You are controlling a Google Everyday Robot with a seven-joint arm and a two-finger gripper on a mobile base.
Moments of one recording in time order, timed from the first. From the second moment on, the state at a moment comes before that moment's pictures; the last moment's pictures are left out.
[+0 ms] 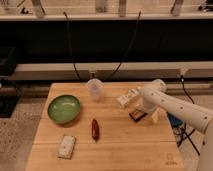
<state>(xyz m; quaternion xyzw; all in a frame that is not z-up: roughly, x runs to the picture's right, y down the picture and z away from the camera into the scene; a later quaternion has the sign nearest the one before) 0.259 0.174 0.890 -0.31 -0.09 -0.35 0.88</state>
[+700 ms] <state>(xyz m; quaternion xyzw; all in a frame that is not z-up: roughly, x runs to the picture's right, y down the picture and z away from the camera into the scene) 0.245 0.166 0.871 -0.33 -0.09 -0.35 0.87</state>
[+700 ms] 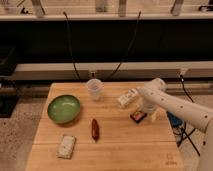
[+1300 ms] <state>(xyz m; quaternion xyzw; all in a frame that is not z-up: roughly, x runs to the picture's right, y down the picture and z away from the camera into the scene) 0.241 0.161 0.873 -0.34 -0.12 -0.35 0.86</state>
